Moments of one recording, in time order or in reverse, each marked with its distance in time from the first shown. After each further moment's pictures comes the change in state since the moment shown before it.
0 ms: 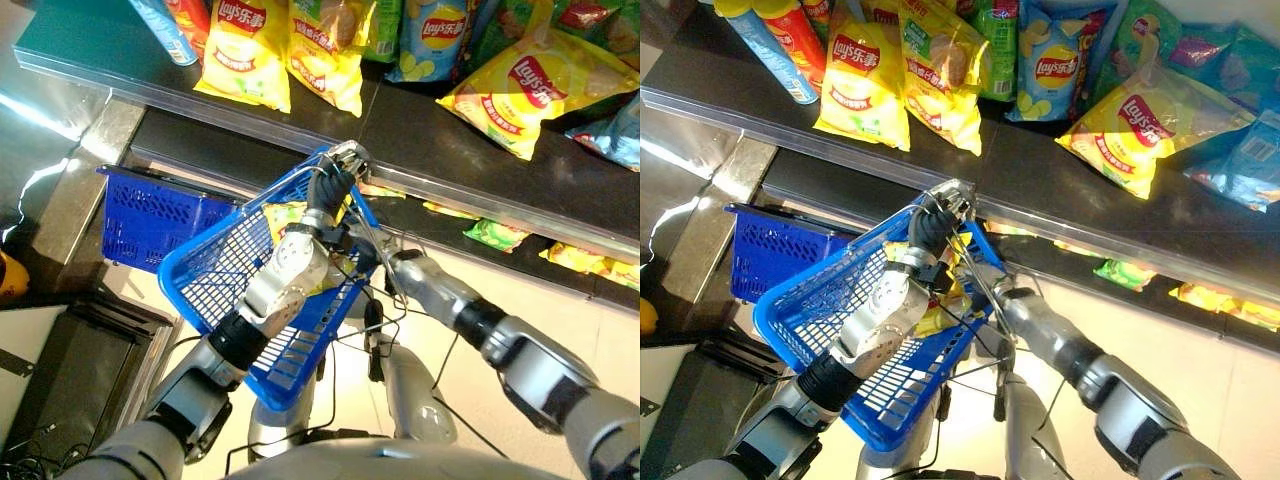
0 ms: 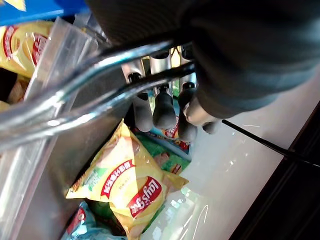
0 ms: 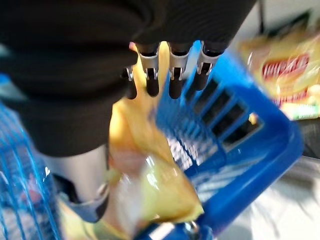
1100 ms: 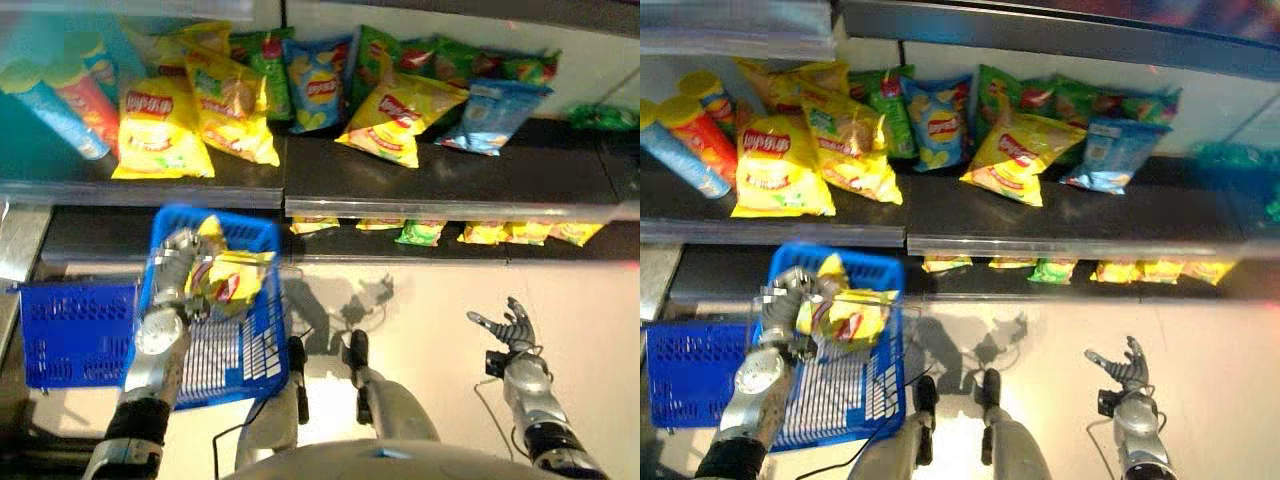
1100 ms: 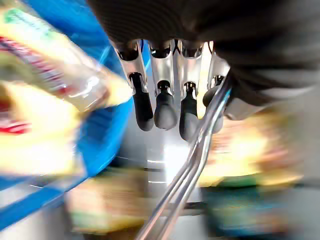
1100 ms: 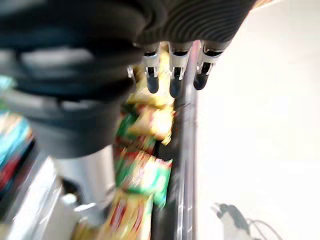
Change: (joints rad) left arm 0.451 0.135 0.518 0.684 0.515 -0.049 -0.119; right arm 0.510 0.183 -0.810 0.528 0.612 -0.113 -0.219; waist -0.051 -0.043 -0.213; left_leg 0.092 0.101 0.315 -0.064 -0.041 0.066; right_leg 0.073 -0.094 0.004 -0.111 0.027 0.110
